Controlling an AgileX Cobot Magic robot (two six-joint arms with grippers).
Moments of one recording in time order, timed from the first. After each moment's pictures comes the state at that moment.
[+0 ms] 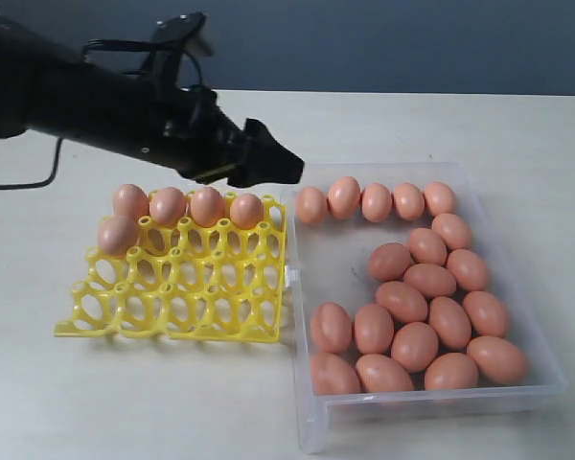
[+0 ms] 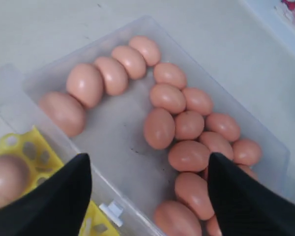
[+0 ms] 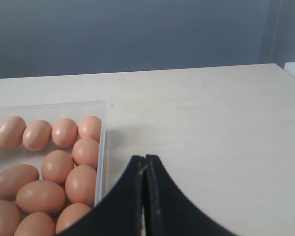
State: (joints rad) left arm -0.29 1.64 -1.03 -1.26 0.67 1.12; right arm -0.03 0.00 0.00 0.04 0.31 0.03
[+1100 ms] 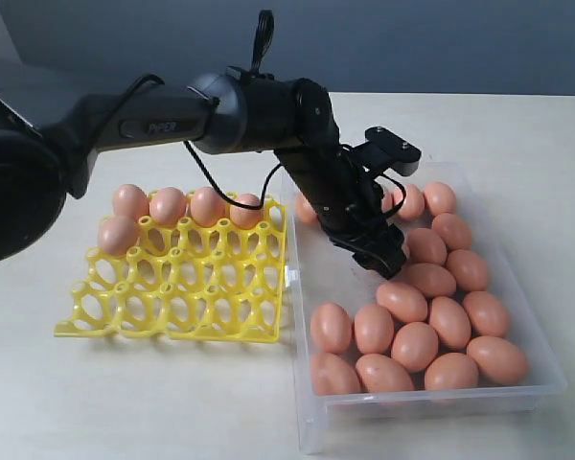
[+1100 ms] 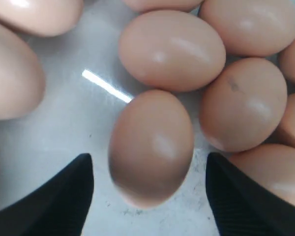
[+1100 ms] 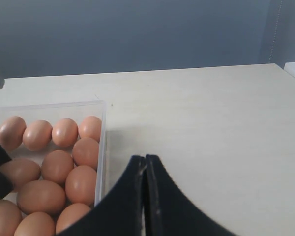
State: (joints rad) left arm -0.60 2.29 -1.73 -0.54 0.78 0.65; right arm -0.03 0.00 0.00 0.04 0.31 0.03
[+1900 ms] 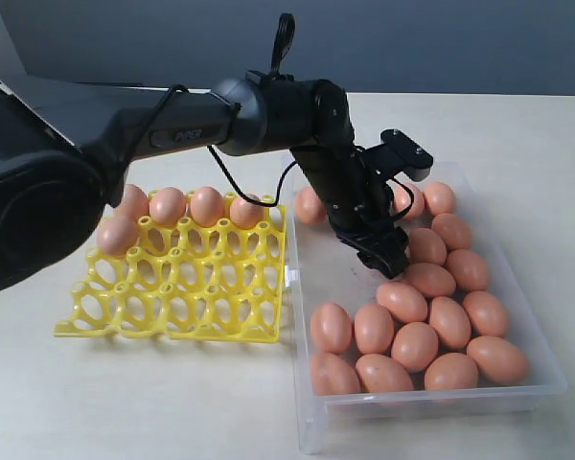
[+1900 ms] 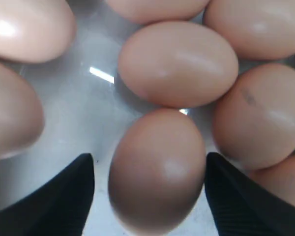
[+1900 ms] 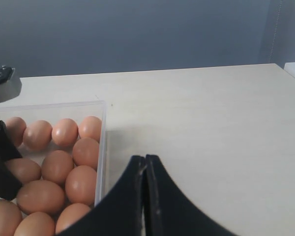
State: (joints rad) left arm -0.61 2.37 -1.86 -0.48 0.85 0.67; right arm -0.03 0.00 0.00 0.04 0.31 0.03
